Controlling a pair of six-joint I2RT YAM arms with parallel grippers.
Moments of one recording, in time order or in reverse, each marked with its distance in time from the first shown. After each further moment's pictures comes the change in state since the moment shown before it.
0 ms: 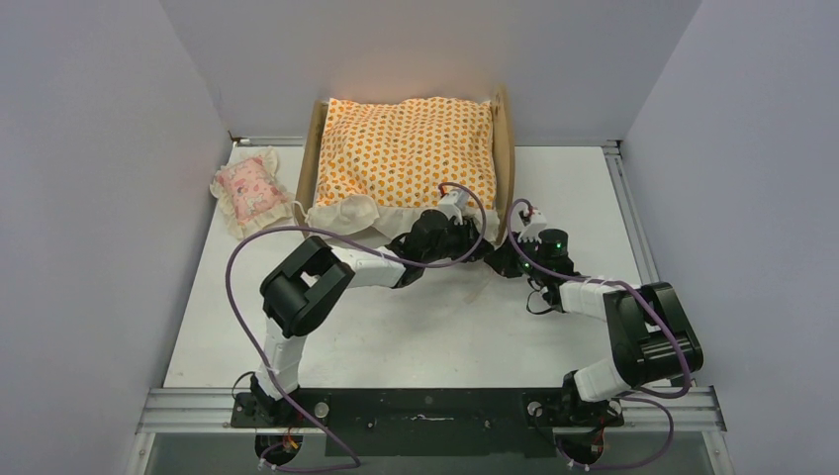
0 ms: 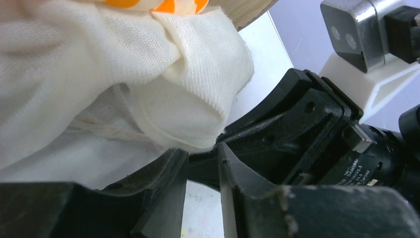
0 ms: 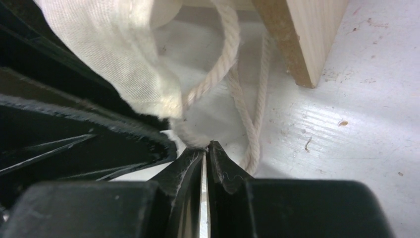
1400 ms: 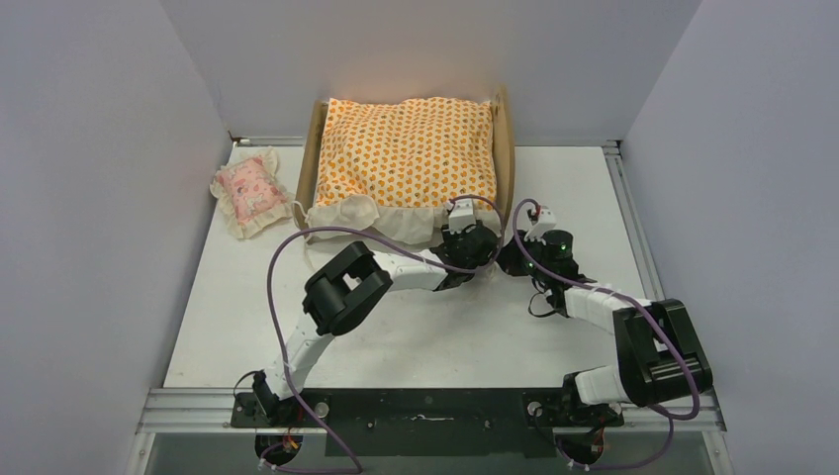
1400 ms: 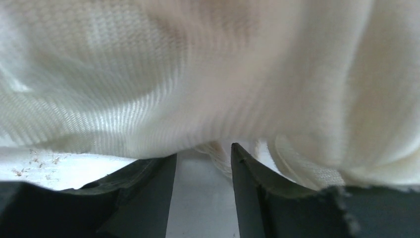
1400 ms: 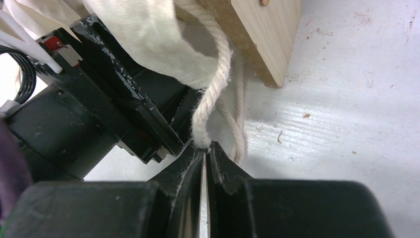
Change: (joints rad) left arm -0.142 0.216 0.336 -0.492 -0.845 -0.066; right arm -0.001 -0.093 -0.012 -0.061 0.125 0.001
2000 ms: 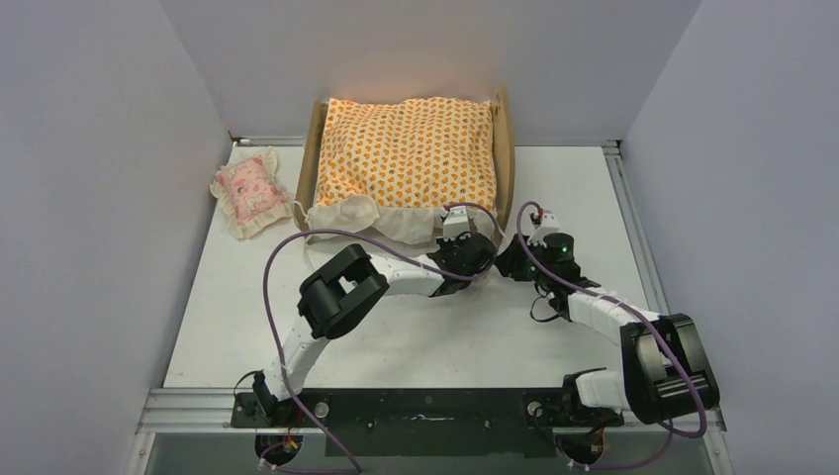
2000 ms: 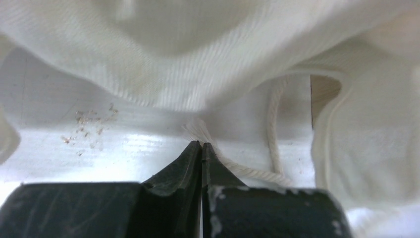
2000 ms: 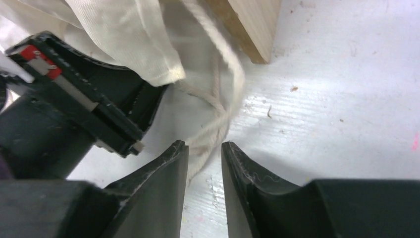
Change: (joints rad) left arm -0.021 -0.026 -0.056 -0.053 -0.095 -0.031; right arm 0.010 -0.077 -0.012 -0.103 0.035 0.014
